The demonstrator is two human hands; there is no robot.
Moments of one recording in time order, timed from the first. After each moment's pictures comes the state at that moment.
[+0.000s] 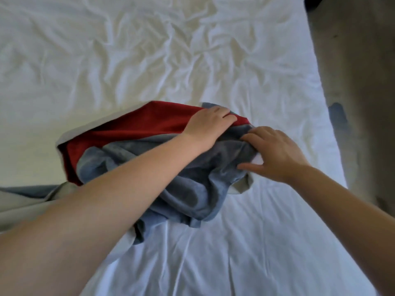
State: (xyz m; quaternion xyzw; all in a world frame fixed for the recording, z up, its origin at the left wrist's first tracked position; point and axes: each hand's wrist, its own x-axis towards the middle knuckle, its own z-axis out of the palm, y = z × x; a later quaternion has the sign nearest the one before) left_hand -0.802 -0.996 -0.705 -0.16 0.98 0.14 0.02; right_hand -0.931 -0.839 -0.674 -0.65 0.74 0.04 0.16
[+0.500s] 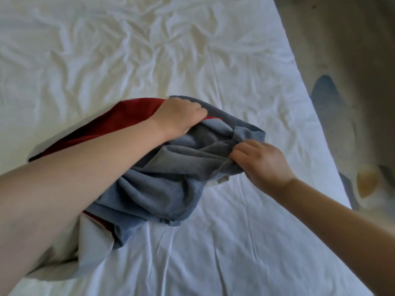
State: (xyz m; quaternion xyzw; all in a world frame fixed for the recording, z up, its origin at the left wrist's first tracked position) left_hand -0.824 -1.002 -0.707 0.00 1.00 0.00 0.05; right_hand -0.918 -0.770 -0.683 -0.67 0.73 -0.10 0.04
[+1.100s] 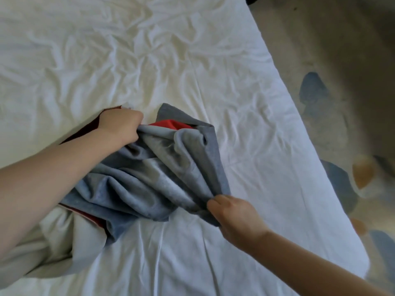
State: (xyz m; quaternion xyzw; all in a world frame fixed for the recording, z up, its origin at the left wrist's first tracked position) left_hand -0.768 -1.020 -0.679 -0.29 0.92 -0.03 0.28; right_hand -0.831 -0.692 -0.690 -0.61 0.75 -0.10 0.24
